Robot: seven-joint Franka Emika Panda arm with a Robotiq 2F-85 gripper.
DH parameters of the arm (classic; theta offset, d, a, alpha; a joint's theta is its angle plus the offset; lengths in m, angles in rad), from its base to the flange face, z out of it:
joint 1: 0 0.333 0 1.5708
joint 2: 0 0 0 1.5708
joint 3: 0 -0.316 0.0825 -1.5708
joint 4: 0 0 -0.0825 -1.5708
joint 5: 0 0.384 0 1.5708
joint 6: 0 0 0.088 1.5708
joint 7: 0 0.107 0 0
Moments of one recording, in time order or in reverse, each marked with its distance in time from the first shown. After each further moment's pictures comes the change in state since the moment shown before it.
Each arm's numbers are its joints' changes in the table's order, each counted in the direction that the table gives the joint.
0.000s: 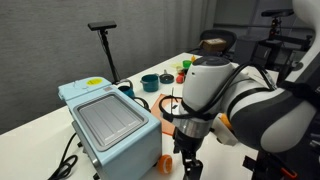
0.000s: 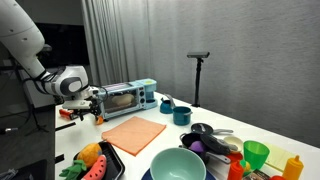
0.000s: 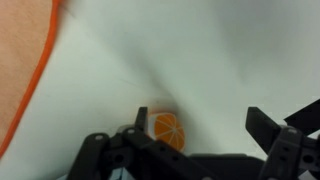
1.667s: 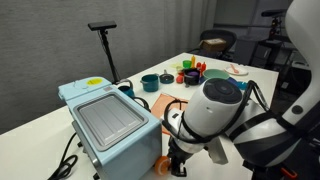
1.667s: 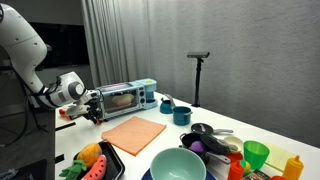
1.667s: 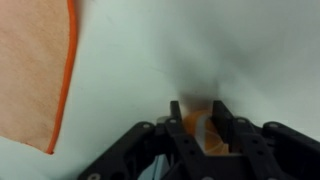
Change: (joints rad) arm 0.444 -0.093 0.470 0.036 -0.418 0.200 0.575
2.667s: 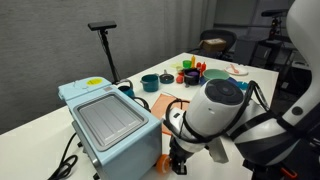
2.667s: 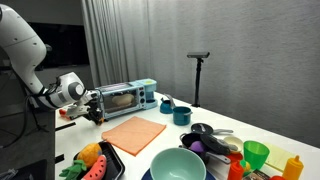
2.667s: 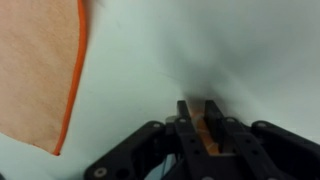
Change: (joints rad) arm 0.045 -0.001 0.054 -0.011 -0.013 0.013 0.012
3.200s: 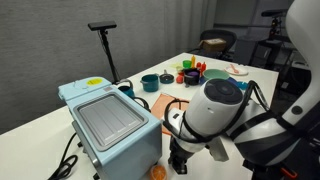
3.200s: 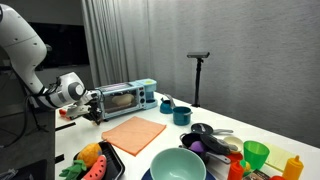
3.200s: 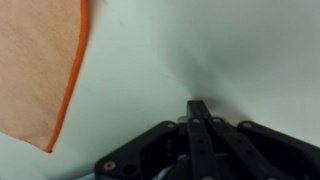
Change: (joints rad) arm -0.026 0.002 -0.028 0.000 0.010 -0.010 -0.065
